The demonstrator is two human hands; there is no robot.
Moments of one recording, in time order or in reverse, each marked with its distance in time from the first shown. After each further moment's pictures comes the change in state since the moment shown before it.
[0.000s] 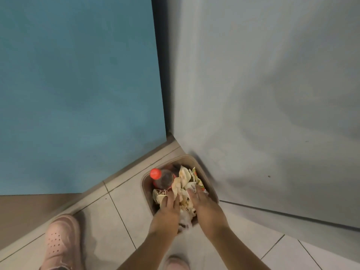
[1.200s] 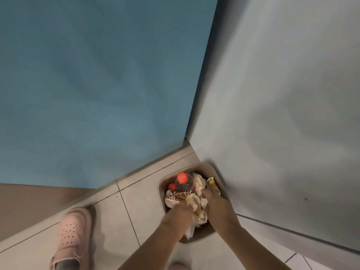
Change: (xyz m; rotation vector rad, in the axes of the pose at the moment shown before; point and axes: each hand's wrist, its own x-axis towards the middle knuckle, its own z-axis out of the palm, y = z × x) left_hand 0.023 -0.013 -0.017 -0.171 -0.148 0.075; right_hand 0.035 -0.006 -0.012 0.059 0.136 0.042
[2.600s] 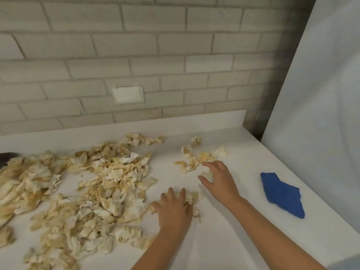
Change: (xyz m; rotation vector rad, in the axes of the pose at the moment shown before) left_hand -0.528 -0.242 -0.502 -0.011 1.030 -0.589; right_hand -0.062 -0.632 -0.507 0.208 0.597 -0.625
